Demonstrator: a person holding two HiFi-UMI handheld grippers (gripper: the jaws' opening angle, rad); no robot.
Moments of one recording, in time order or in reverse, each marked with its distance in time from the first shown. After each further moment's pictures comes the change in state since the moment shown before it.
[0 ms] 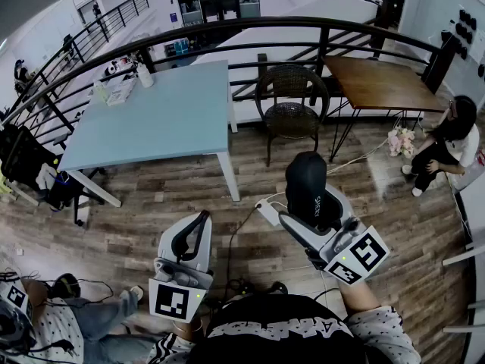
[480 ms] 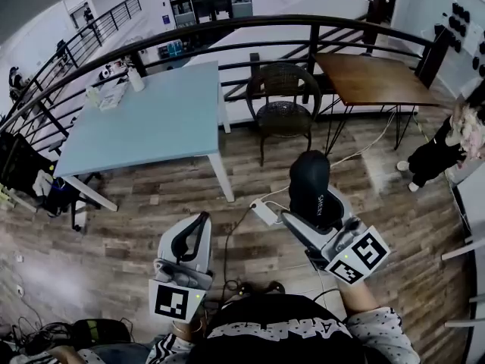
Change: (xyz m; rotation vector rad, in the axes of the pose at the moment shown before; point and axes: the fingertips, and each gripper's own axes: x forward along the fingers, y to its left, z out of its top) left arm 0.018 -0.027 0.000 -0.005 0.007 -0.026; right arm -0.029 -0.028 0.003 0.046 -0.015 -0.047
